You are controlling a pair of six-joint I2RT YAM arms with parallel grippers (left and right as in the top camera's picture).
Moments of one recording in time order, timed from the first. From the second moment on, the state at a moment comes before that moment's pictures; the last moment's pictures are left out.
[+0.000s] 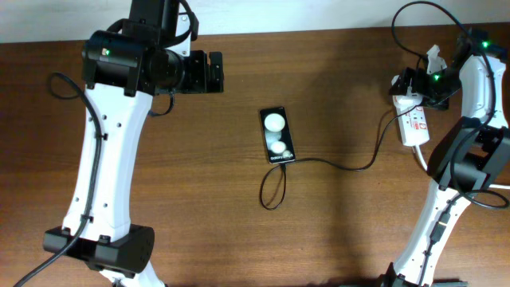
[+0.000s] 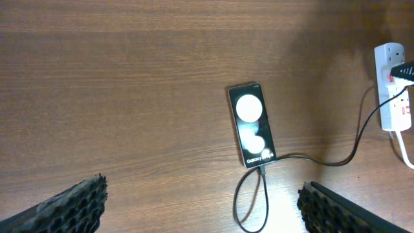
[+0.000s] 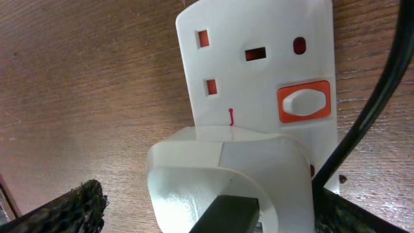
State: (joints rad) left arm -0.26 1.88 2.30 -1.46 0.11 -0.22; right arm -0.40 2.53 2.32 -1.26 -0.40 -0.13
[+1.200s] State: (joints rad) left arm -0.26 1.88 2.30 -1.46 0.11 -0.22; right arm -0.39 2.52 2.32 -1.32 -0.38 -0.12
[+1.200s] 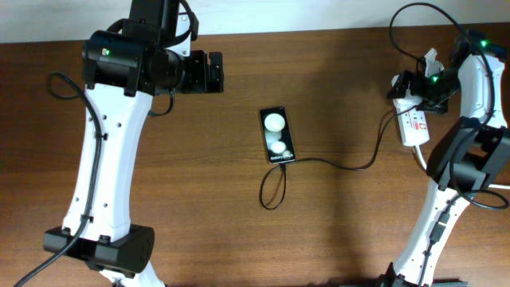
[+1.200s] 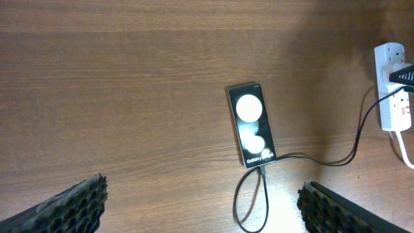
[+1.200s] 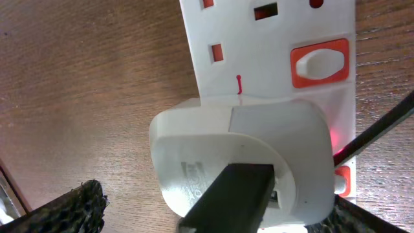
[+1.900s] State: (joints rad) left arm -0.26 1.88 2.30 -1.46 0.11 -0.22; right arm -0.40 1.88 2.52 -1.69 -0.38 -0.10
